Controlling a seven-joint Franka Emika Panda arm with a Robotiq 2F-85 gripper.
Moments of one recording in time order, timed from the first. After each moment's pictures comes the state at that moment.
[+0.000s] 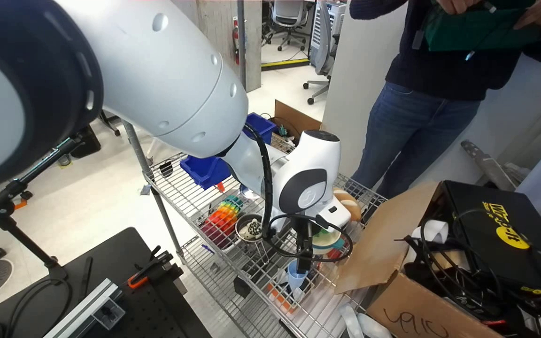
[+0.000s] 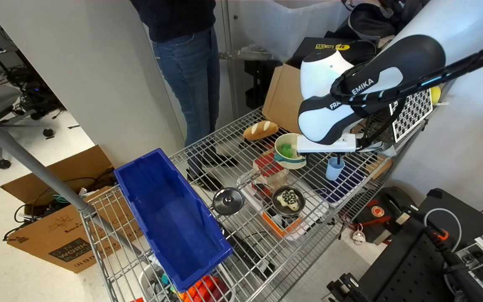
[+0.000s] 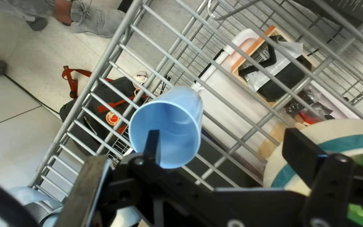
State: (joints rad) arm 0.11 0.76 -0.21 -1.78 -0.04 2.38 0.82
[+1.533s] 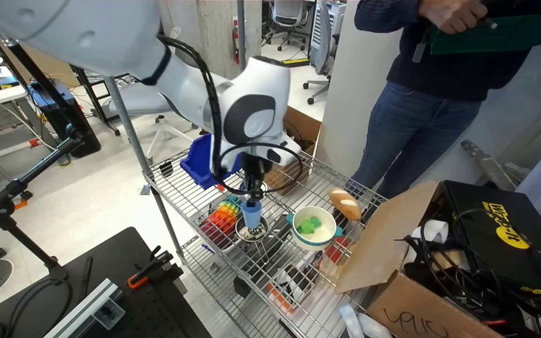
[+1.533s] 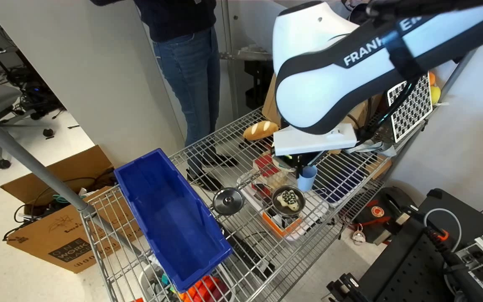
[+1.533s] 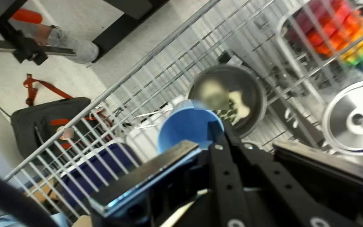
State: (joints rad) arm 0.15 0.45 -0.02 -1.95 0.00 2.26 0.72
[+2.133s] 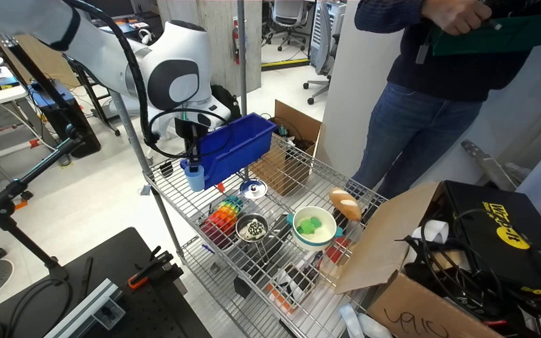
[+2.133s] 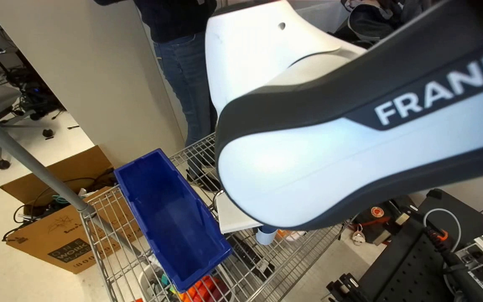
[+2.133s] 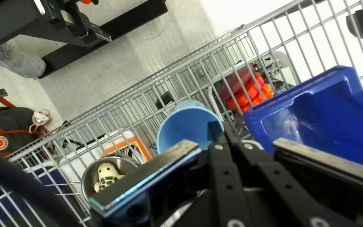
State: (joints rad) arm 0.30 0.34 0.12 -2.04 0.08 2.30 0.77
